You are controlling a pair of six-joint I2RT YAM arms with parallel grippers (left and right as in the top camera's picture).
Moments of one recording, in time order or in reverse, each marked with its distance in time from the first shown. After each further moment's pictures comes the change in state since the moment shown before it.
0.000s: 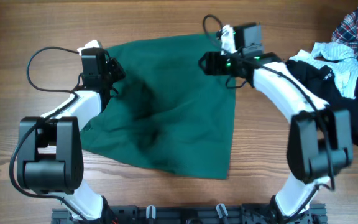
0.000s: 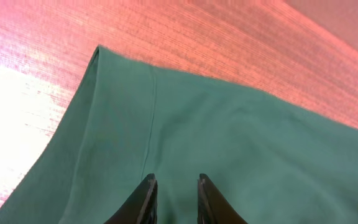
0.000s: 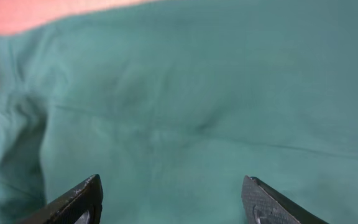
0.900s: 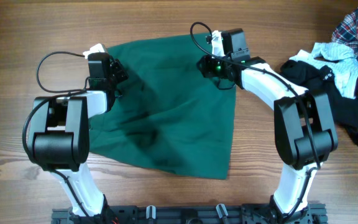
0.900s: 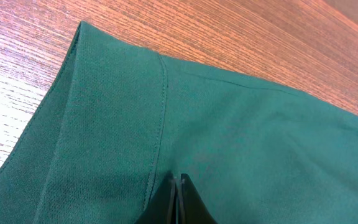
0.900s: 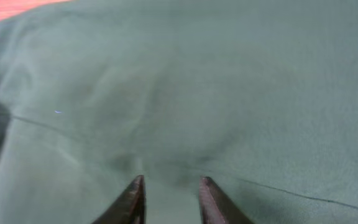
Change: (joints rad) left arm 0.000 0.187 0.000 0.219 -0.003 0.003; right arm 0.021 0.118 0.000 0.153 0.021 0.000
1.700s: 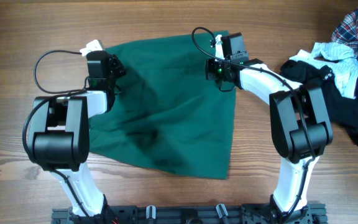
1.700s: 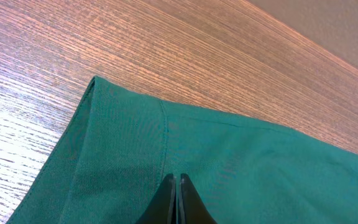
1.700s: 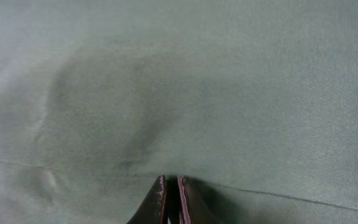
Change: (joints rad) left arm 0.000 0.002 0.000 0.090 -0.057 0.000; right arm -0.013 0.061 0.000 0.005 0.131 0.005
